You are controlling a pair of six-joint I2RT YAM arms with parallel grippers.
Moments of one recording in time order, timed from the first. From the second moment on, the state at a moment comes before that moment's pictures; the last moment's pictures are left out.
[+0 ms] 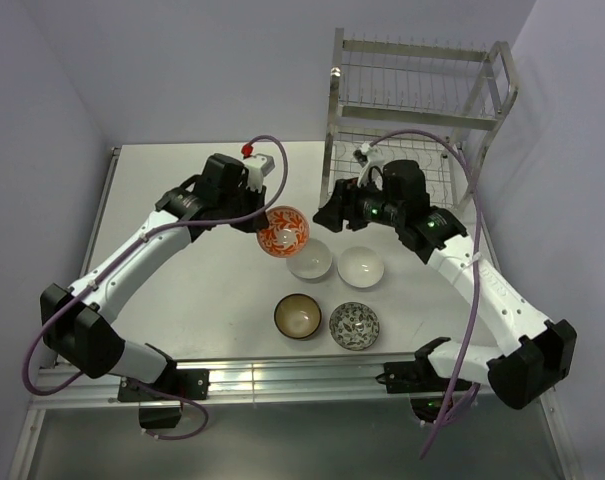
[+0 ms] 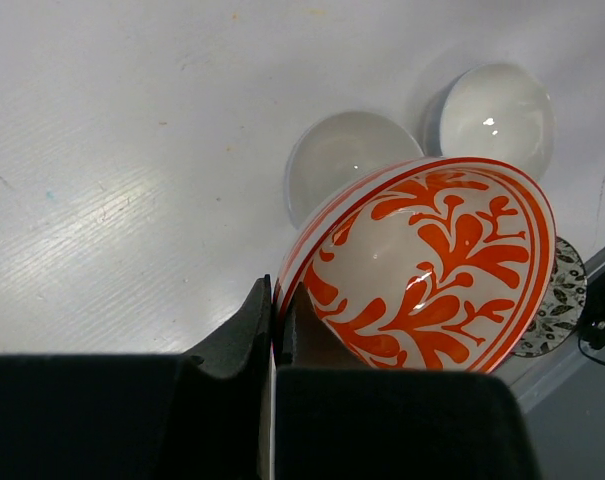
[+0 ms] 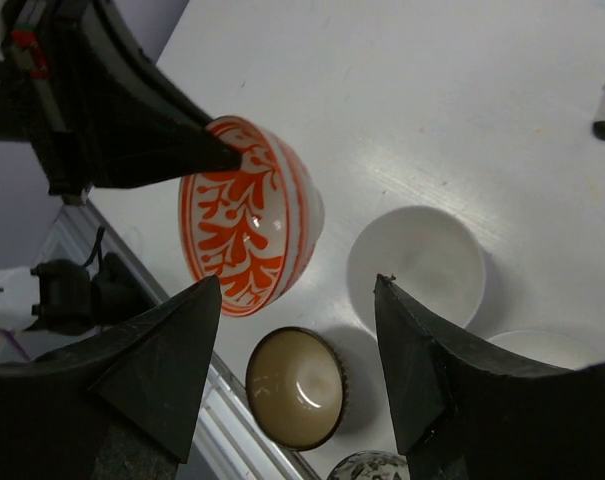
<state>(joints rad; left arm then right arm) -0.57 1.44 1.36 -0.66 0.19 -0.20 0.45 1.18 1.14 -0.40 -0.41 0.39</state>
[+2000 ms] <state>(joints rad) -0.68 1.50 1.34 -0.58 0.30 -0.36 0.62 1.23 1.09 -0.37 -0.06 0.42</state>
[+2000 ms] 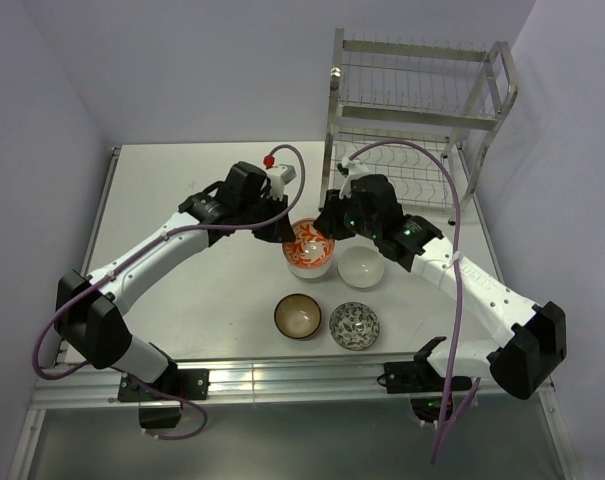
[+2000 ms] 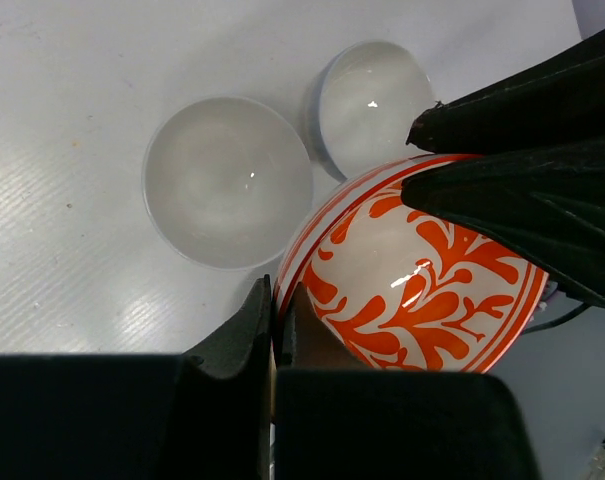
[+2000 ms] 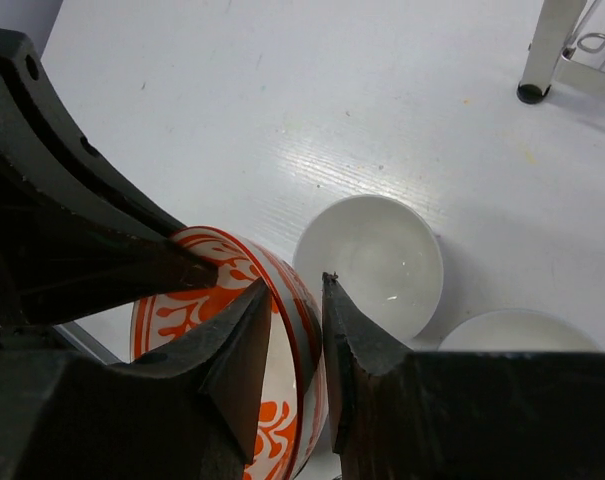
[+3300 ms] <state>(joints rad) -0.64 1.49 1.34 -0.59 0.38 -0.35 0.67 1.23 1.07 -0.38 -0.03 0.21</state>
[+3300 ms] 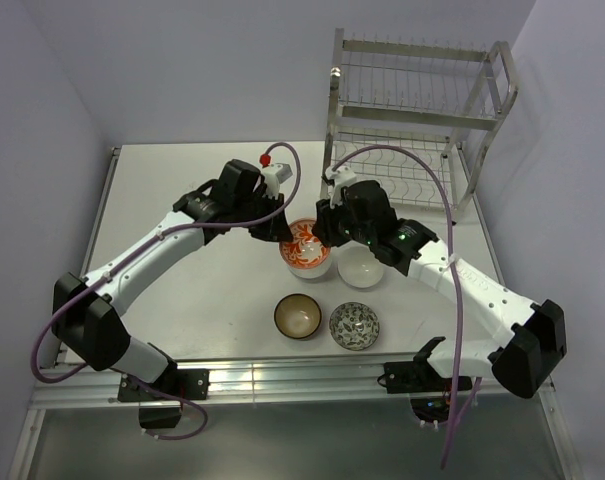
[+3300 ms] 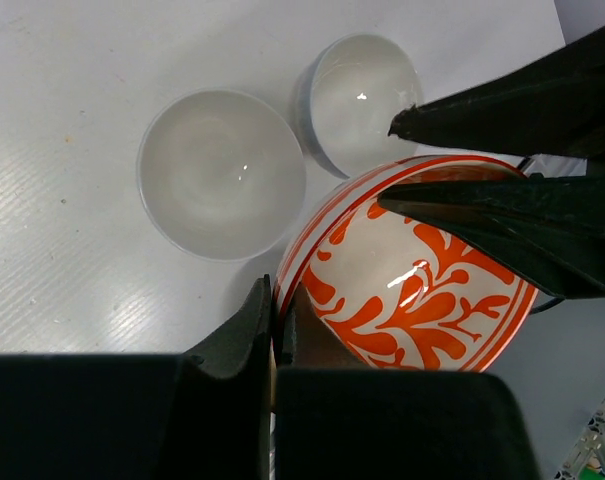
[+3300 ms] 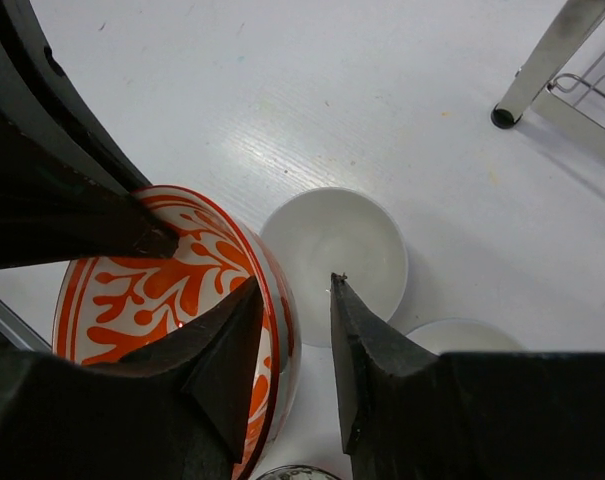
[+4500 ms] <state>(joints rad) -0.40 1.35 1.33 -0.59 0.45 -0.34 0.42 1.19 0.88 -0.17 0.56 0.01</state>
